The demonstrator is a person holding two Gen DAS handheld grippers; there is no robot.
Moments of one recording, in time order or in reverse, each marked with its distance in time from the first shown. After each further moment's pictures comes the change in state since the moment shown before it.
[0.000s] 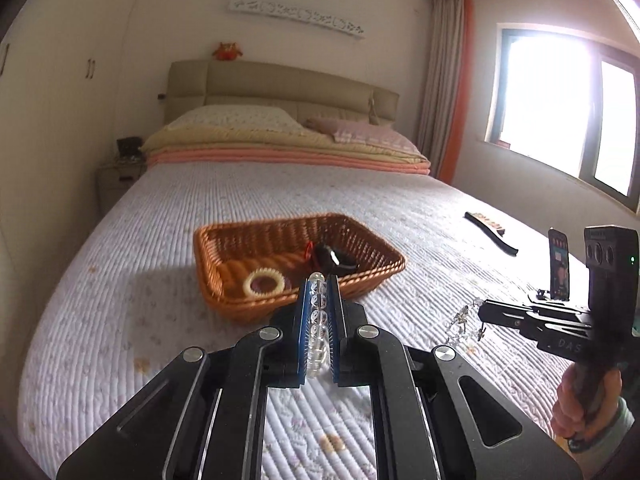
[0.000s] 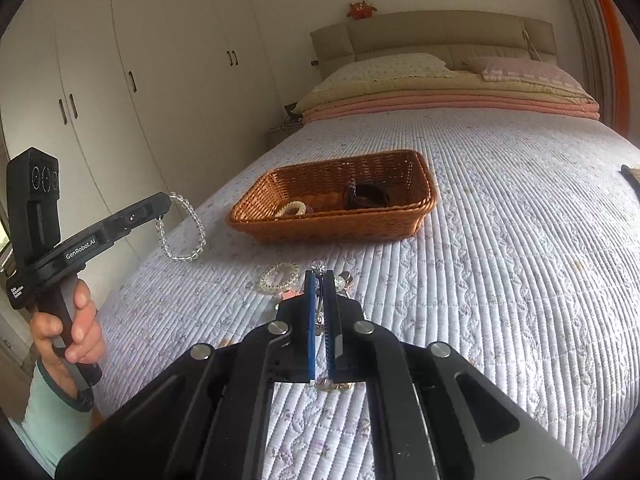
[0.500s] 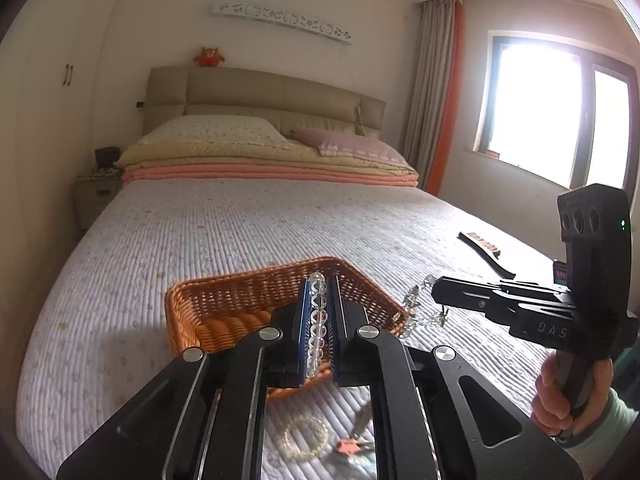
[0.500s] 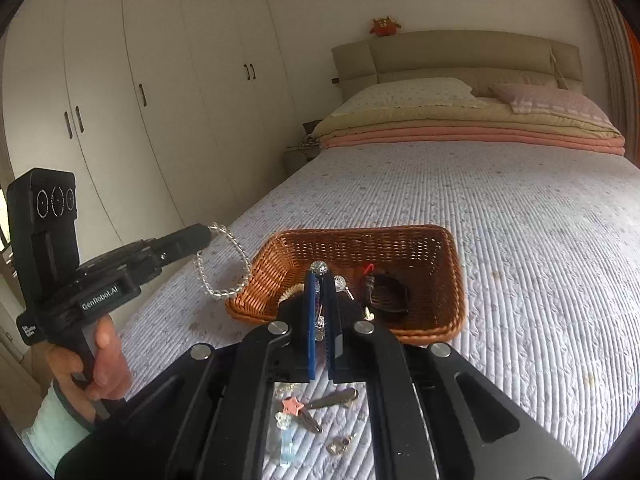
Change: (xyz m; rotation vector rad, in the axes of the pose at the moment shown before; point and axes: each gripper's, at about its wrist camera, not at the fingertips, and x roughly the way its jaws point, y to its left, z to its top) left arm 0.072 0.020 0.063 -0.005 -0.006 -0.069; right arm 0.063 0.000 0.107 -0.050 -0.025 0.073
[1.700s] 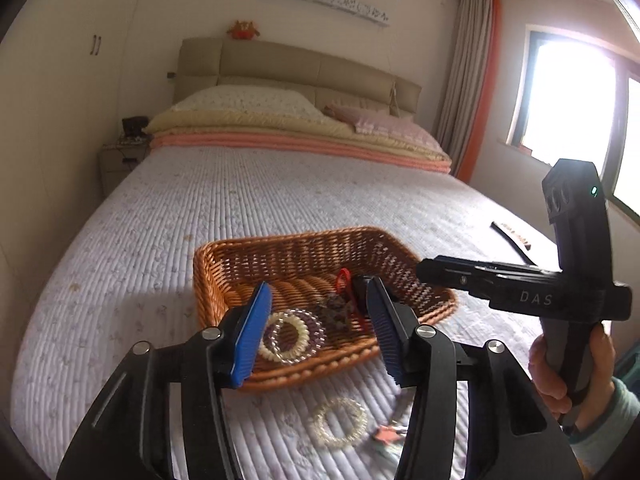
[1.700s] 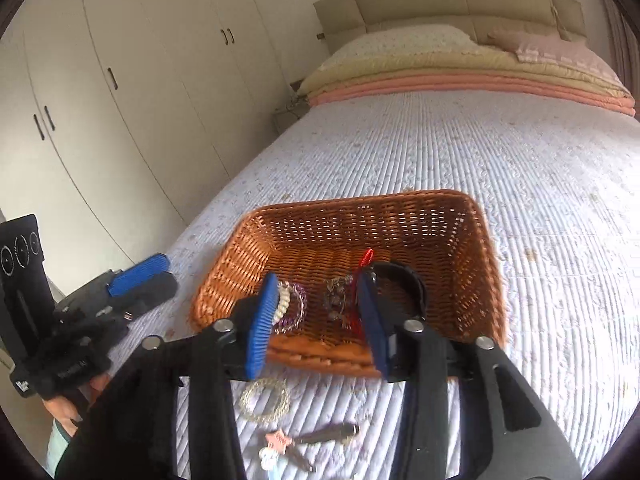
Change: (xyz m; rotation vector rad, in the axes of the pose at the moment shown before) left arm -0.002 0.022 -0.026 -0.068 0.053 0.089; right arm 0.074 -0.021 0.002 0.072 0.136 -0.009
